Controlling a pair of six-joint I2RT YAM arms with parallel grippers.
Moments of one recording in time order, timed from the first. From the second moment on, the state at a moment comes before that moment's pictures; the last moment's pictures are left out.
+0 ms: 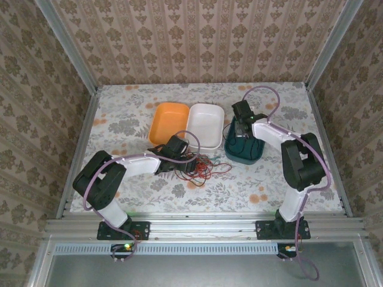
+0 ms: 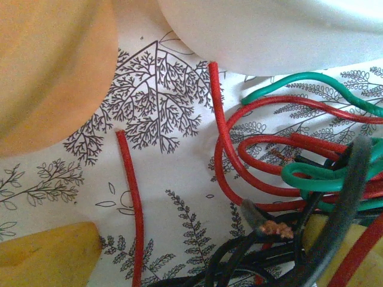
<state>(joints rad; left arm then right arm) -0.75 1.64 0.79 -0.17 -0.03 -0.36 0.30 1.83 1.25 -0.51 0.40 0.32</state>
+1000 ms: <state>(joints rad) -0.75 1.64 0.79 -0.18 -0.04 -0.35 0.19 1.82 1.24 -0.58 0.33 0.40</state>
